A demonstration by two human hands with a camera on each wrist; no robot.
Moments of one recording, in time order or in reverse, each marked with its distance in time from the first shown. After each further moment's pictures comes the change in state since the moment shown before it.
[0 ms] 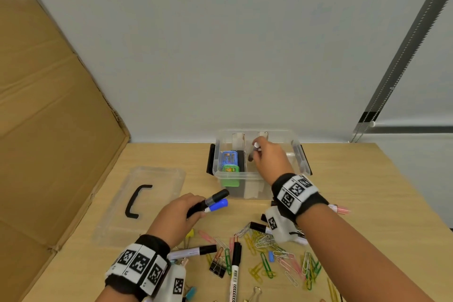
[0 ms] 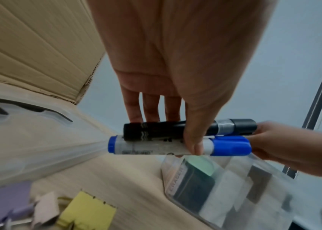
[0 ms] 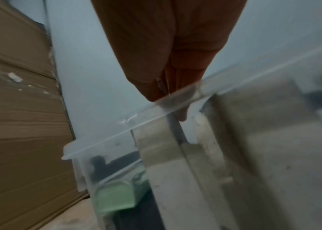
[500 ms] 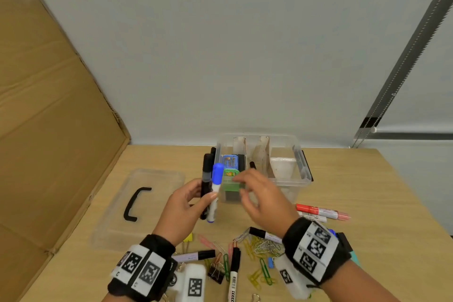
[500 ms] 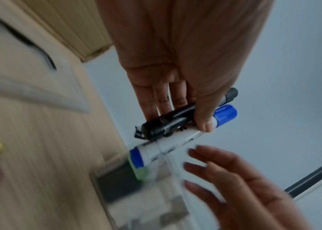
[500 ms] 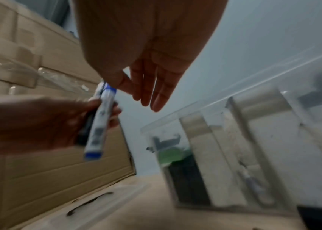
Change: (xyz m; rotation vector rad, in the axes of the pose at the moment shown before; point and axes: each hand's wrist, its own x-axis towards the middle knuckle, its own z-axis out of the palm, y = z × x) left_hand 0.002 0.041 -0.014 -0.628 0.197 0.011; right_hand -0.078 -0.013 -0.002 0.154 -0.130 -0.397
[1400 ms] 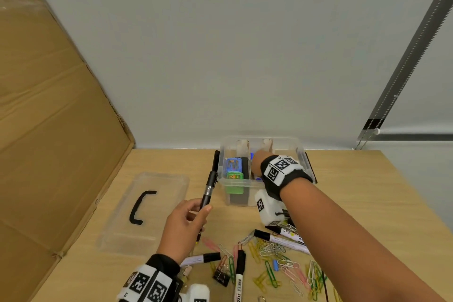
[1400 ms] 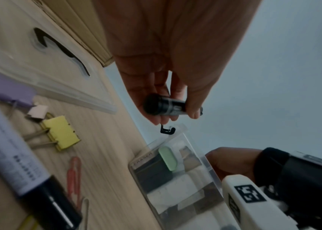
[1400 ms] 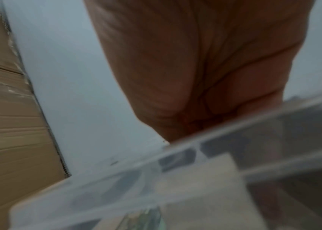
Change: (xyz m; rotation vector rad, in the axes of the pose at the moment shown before) left_hand -0.018 -0.029 0.003 0.051 0.158 -0.170; right_hand 0.118 0.055 0.003 -0.485 -0.516 0.619
